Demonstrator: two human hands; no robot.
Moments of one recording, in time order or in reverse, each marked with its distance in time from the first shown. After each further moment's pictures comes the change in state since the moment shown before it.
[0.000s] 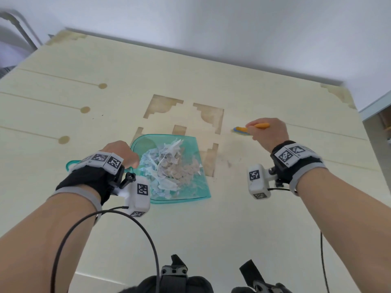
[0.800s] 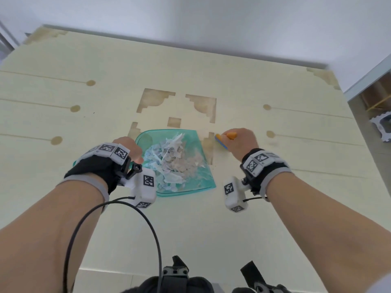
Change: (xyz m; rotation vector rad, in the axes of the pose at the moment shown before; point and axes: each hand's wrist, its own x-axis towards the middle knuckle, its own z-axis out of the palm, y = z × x) left_hand -0.019 0.021 -0.002 0.264 -0.068 0.050; right_hand -0.059 -0.023 0.053 -0.238 -0.190 -0.048
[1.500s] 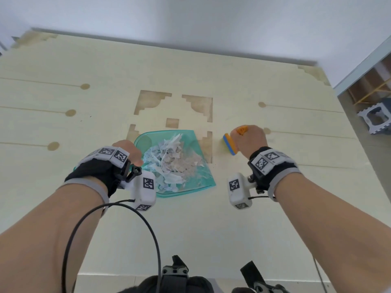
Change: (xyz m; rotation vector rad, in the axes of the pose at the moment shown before) left_hand 0.000 -0.005 -0.002 0.117 -0.026 0.062; right_hand -0.005 0.010 -0.009 0.055 0.152 0.169
